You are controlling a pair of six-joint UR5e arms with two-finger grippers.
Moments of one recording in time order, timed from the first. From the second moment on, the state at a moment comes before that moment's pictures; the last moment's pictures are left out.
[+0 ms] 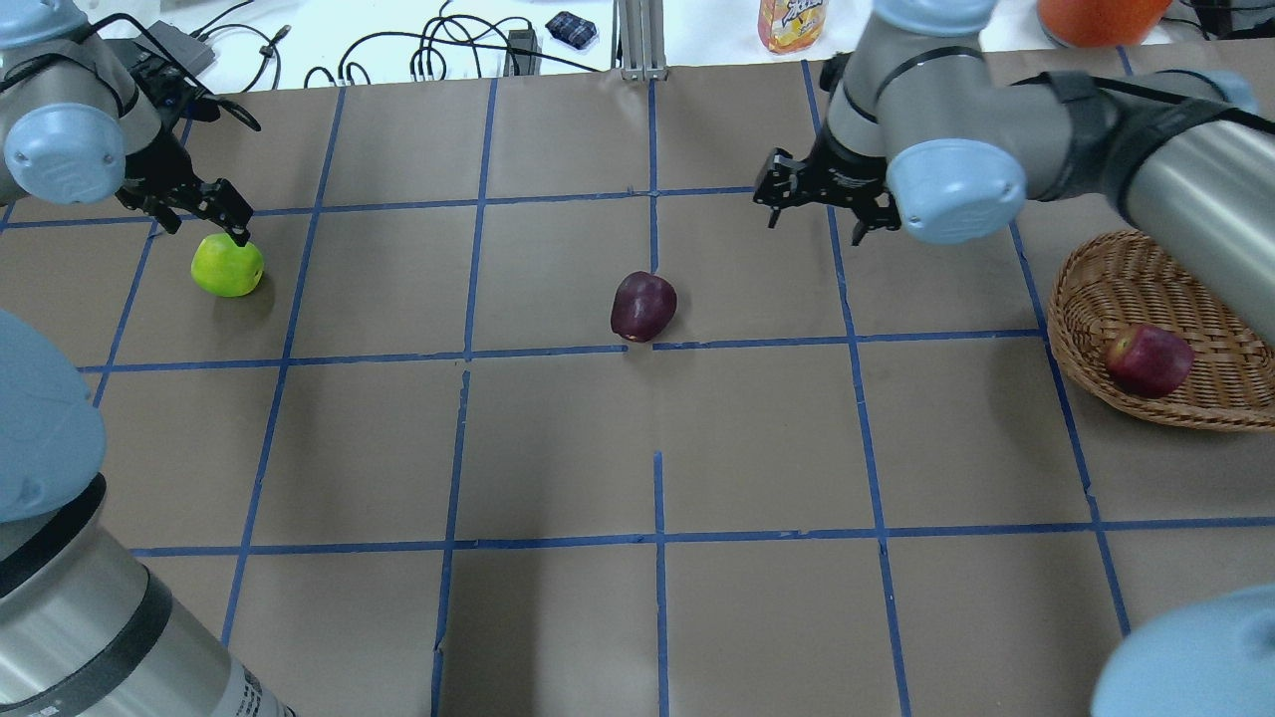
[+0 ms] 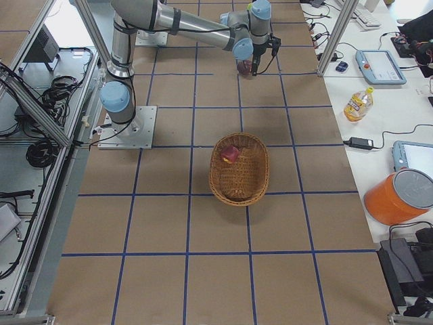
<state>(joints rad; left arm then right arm) -1.17 -2.18 -1.39 -1.15 1.67 0.62 1.75 -1.13 1.52 -2.08 -1.49 0.50</state>
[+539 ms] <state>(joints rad) -1.16 -2.22 -1.39 -1.14 1.68 0.61 1.89 -0.95 1.38 -2.07 -1.51 0.63</state>
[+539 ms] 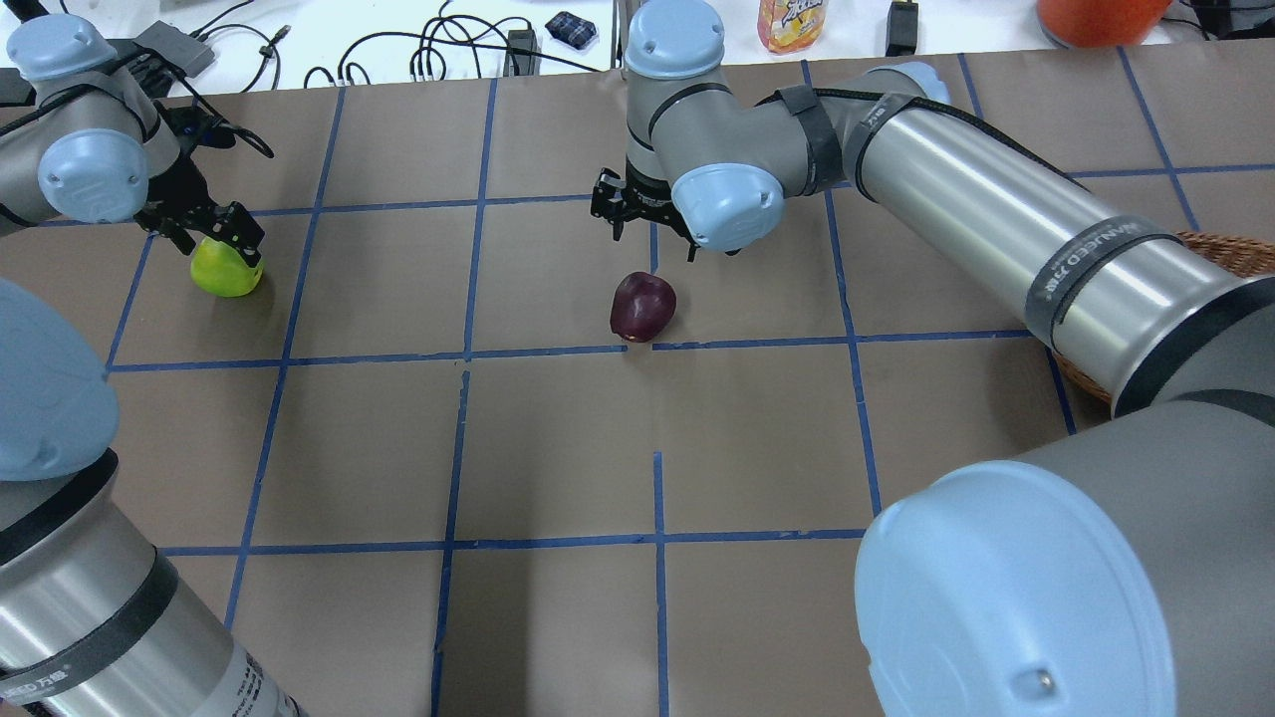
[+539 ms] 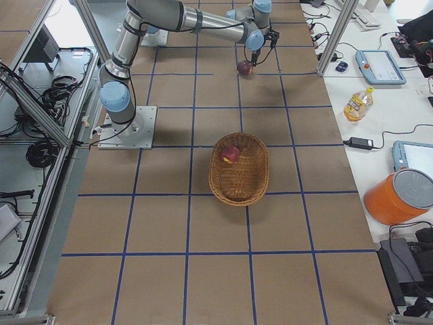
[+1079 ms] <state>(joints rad) -1.16 -2.24 -1.40 -1.14 1.68 0.59 1.91 -0.91 1.40 -2.06 -1.51 0.62</state>
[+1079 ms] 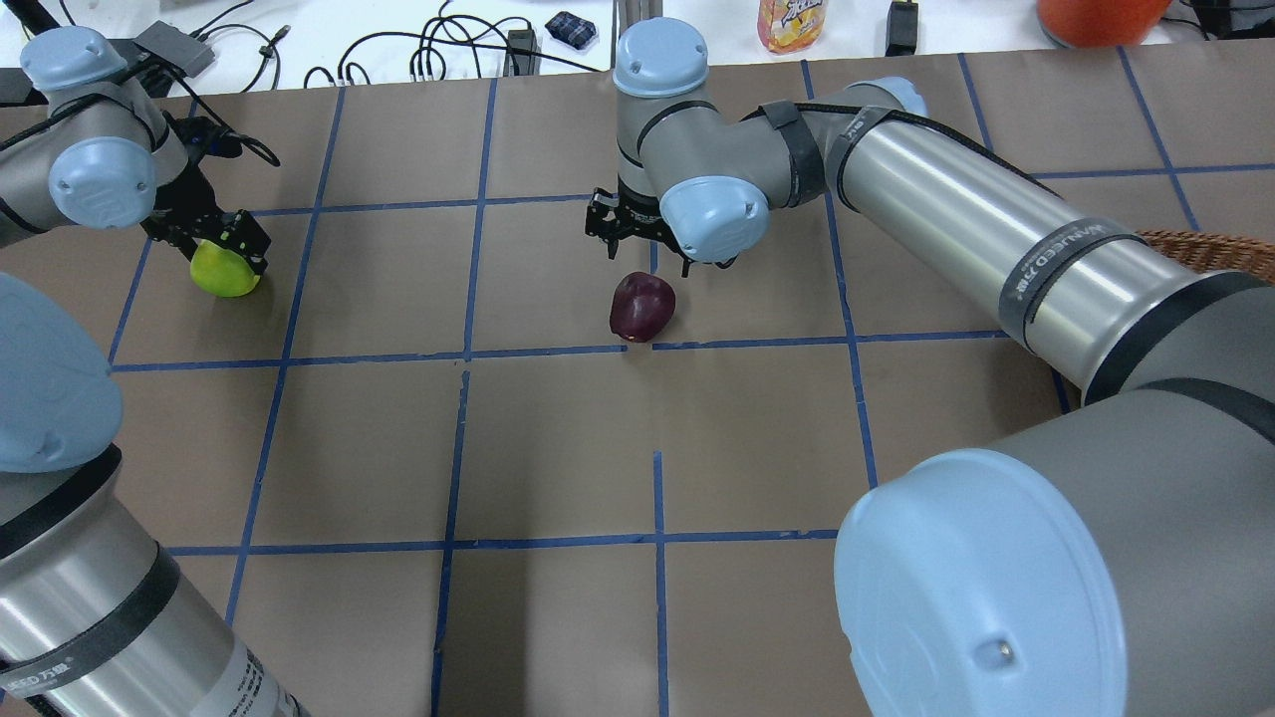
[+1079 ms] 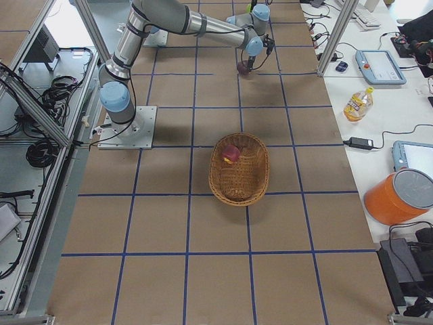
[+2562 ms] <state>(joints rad) -1.62 -2.13 -1.40 -1.19 1.46 -0.10 1.58 -1.18 1.54 -1.89 -1.56 0.01</state>
